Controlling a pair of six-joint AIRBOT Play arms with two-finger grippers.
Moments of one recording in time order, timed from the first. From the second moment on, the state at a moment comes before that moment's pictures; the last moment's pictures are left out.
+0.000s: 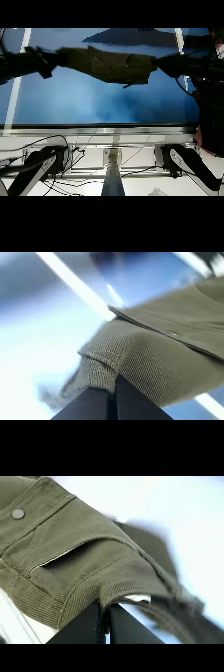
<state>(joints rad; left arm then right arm) 0.08 -0.79 1.16 0.55 -1.10 -0.72 -0.07 -0.86 1.15 -0.47 1.22 0.92</state>
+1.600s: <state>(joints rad) -0.32 -1.26 0.87 0.55 -0.64 -0.91 -0.05 -1.07 0.78 -0.86 0.63 1.34</state>
